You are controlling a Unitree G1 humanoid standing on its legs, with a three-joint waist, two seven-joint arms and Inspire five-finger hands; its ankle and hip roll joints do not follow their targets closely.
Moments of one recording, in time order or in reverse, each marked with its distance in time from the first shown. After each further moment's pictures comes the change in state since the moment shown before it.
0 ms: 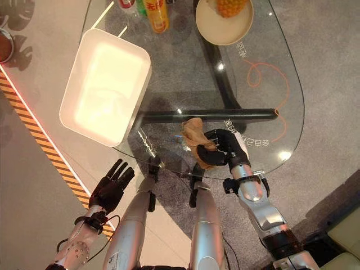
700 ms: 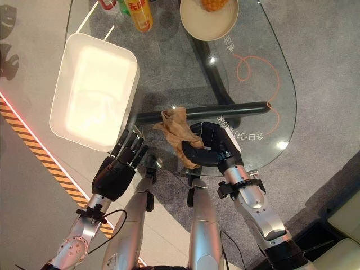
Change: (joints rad) left arm -0.045 0.027 -0.025 -0.263 -0.216 0.035 -0.137; right arm -0.011 -0.001 0.081 -0.134 0.068 -0.085 0.104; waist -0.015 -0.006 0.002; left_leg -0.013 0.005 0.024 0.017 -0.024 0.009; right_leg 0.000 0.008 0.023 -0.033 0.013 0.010
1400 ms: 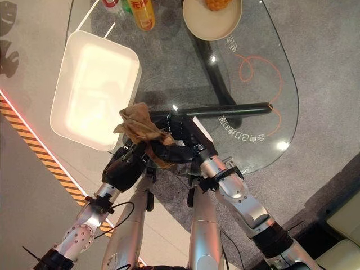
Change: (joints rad) left arm -0.110 0.028 -0.069 -0.006 0.032 0.038 0.085; right arm -0.180 0.001 0.165 -0.032 -0.016 0.007 -0.001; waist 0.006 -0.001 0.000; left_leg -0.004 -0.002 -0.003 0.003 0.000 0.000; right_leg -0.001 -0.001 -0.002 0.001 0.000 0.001
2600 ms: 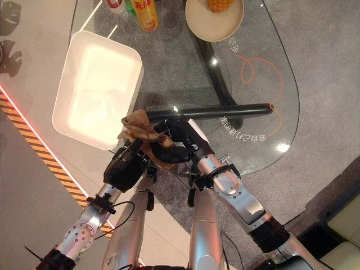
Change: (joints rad) left arm 0.009 -0.030 -0.003 0.020 -0.171 0.013 -0.085; right arm -0.058 0.007 0.041 0.025 -0.061 0.108 -0.025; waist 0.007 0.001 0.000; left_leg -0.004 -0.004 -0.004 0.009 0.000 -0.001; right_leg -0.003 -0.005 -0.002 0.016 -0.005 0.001
